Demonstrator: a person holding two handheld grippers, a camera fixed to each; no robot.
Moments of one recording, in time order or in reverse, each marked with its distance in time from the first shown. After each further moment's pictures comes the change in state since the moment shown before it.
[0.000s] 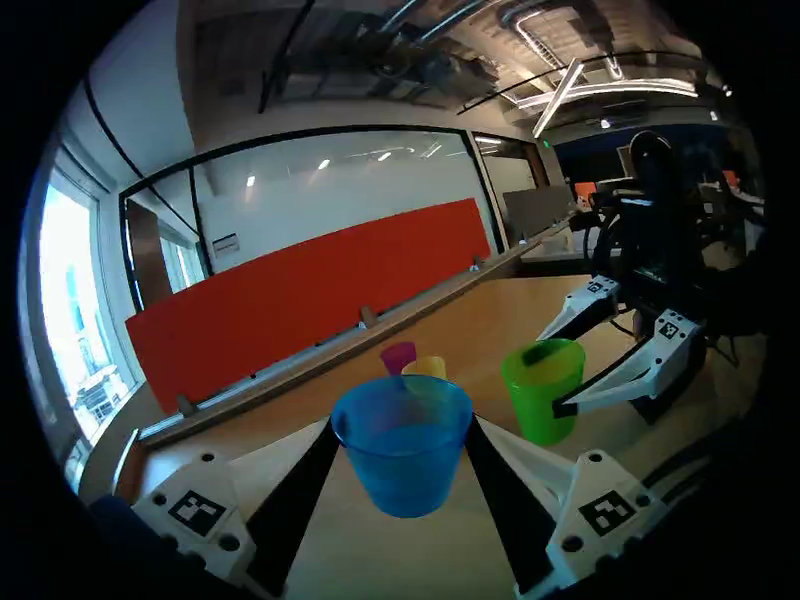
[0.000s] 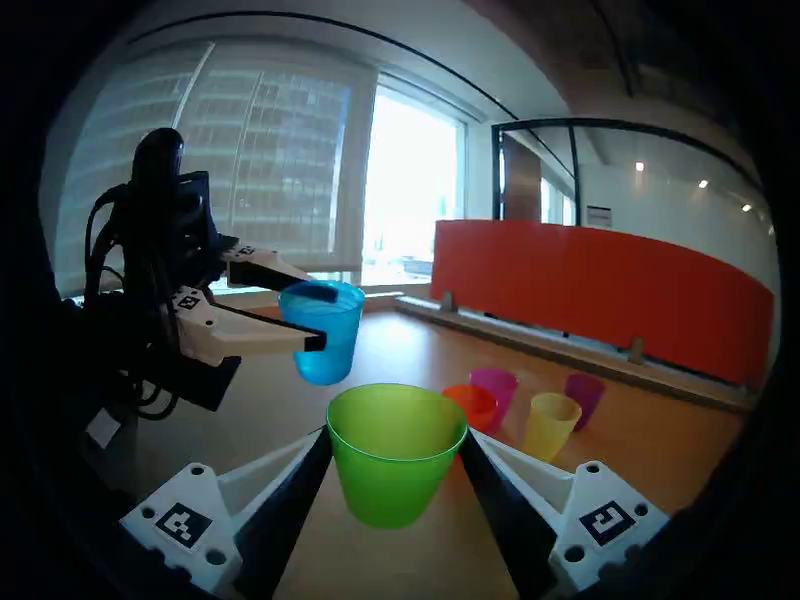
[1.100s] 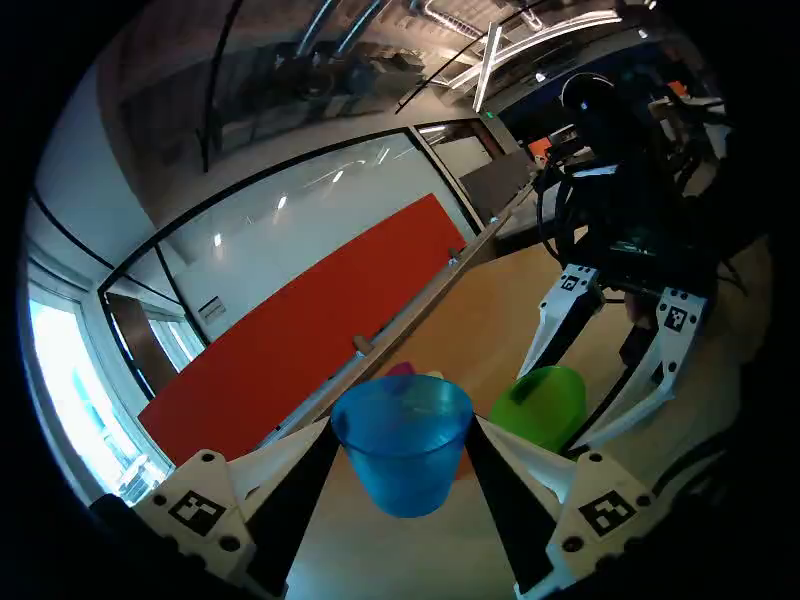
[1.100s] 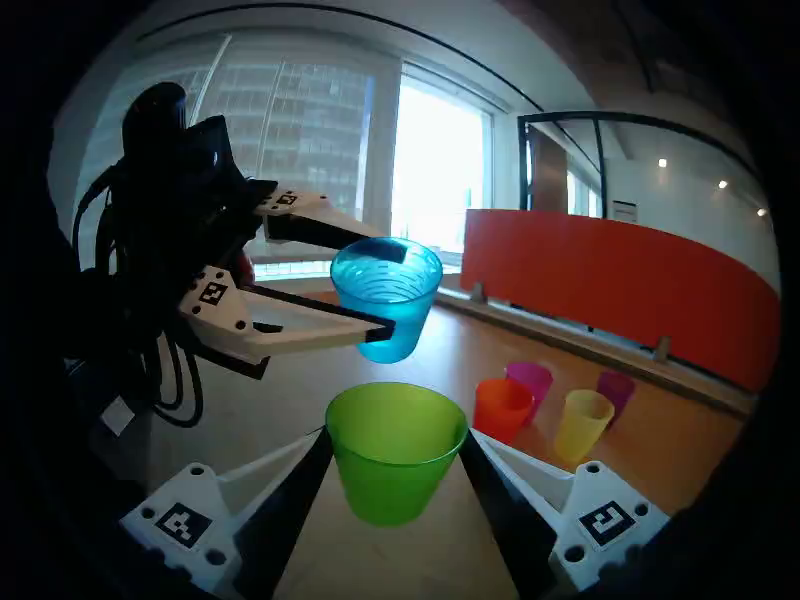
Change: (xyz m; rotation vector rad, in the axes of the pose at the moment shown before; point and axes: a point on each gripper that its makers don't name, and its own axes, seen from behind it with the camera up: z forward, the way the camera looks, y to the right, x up) left arm 0.028 0.015 0.002 -0.026 0.027 0.301; right arm -0.007 -0.026 0.010 0.084 -0.035 -0.018
